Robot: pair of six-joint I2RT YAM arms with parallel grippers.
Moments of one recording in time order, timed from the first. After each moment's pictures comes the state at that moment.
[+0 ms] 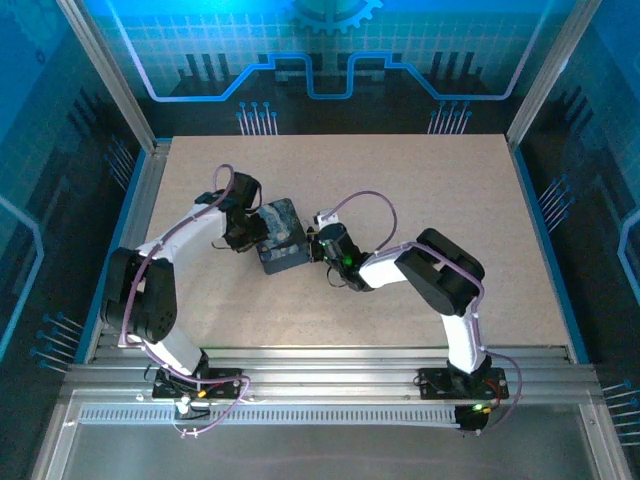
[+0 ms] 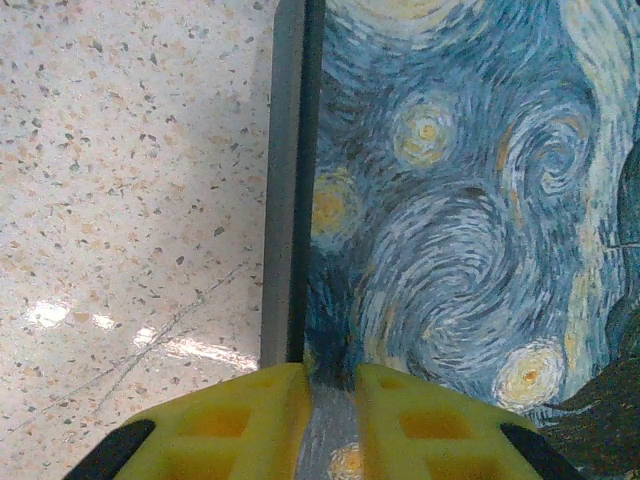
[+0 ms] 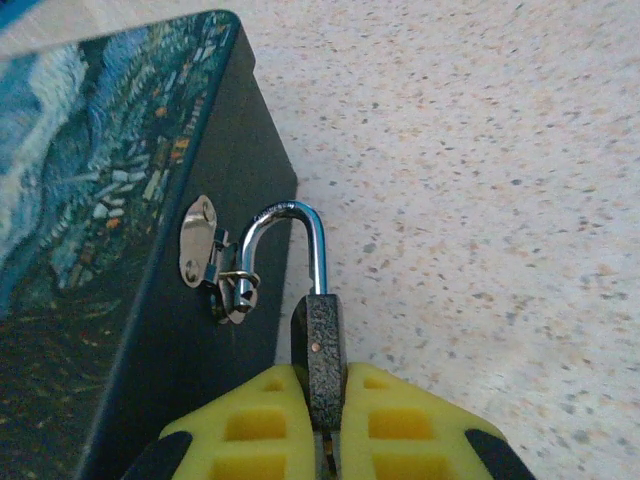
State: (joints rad) left arm -0.24 1.64 1.16 -0.78 0.06 -0.79; right arm 0.78 2.02 0.95 0.59 0.21 0.41
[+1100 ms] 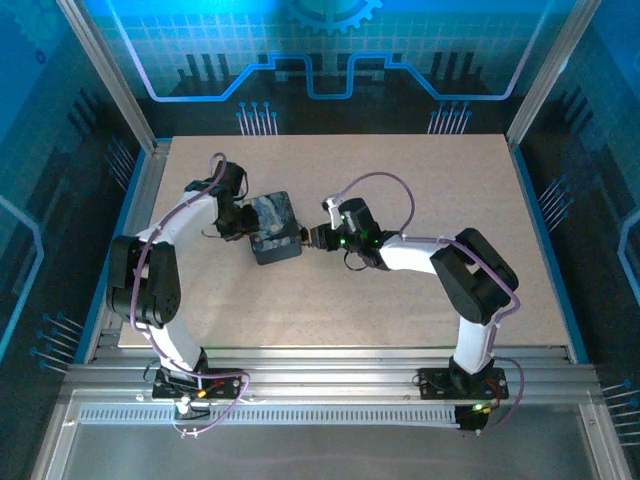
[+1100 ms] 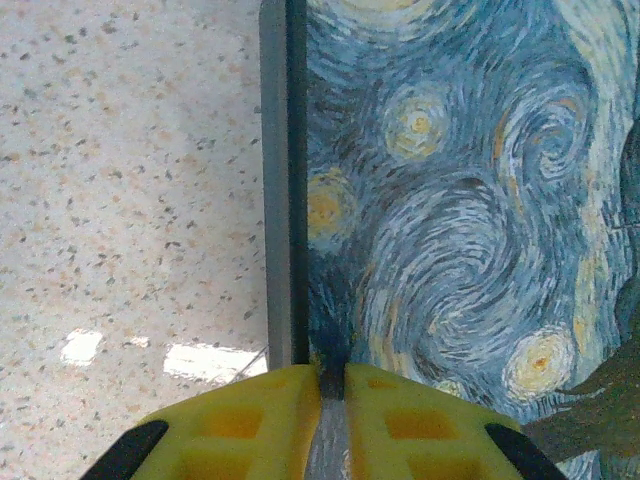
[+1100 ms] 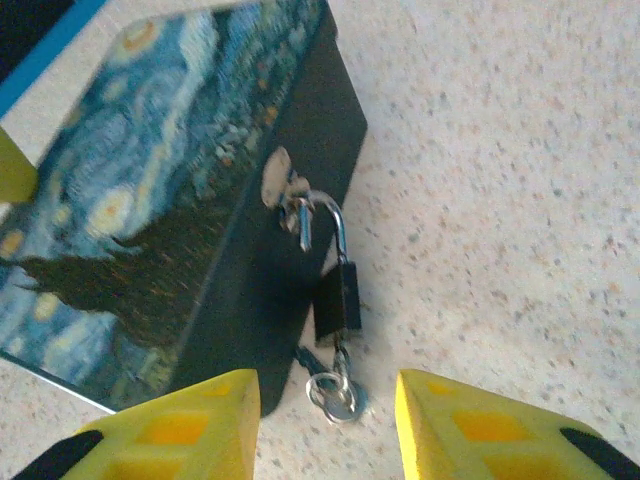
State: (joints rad) left arm -0.13 1.73 1.26 -0.80 0.14 -0.55; right arm 0.64 1.86 1.02 0.23 -0.16 0.32
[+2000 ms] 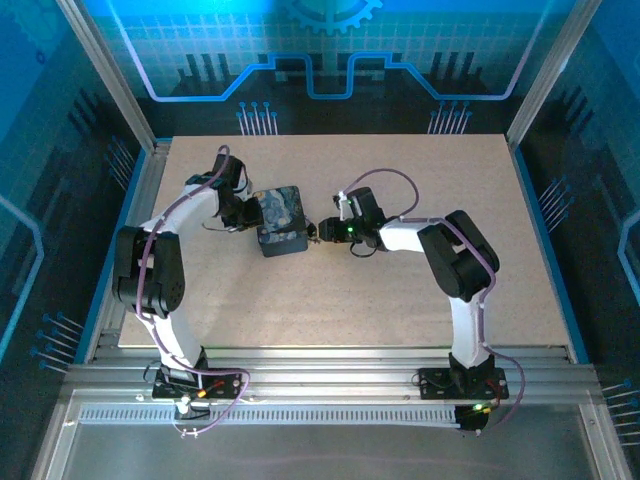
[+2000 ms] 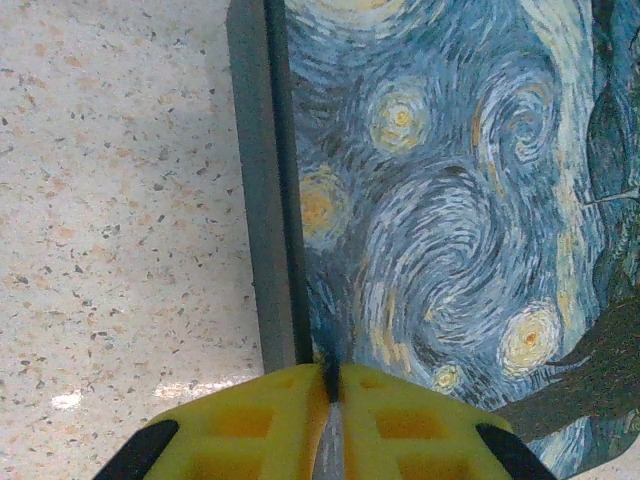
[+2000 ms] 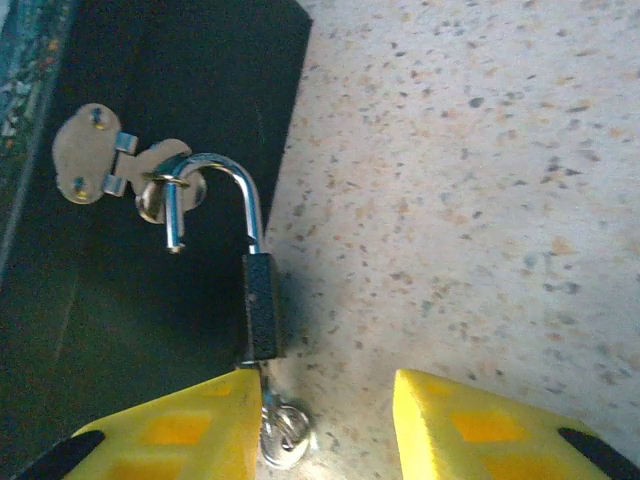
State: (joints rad) left arm -0.11 1.80 1.33 -0.76 0.25 -0.40; right arm 0.52 2.05 1.16 0.15 -0.37 0.47
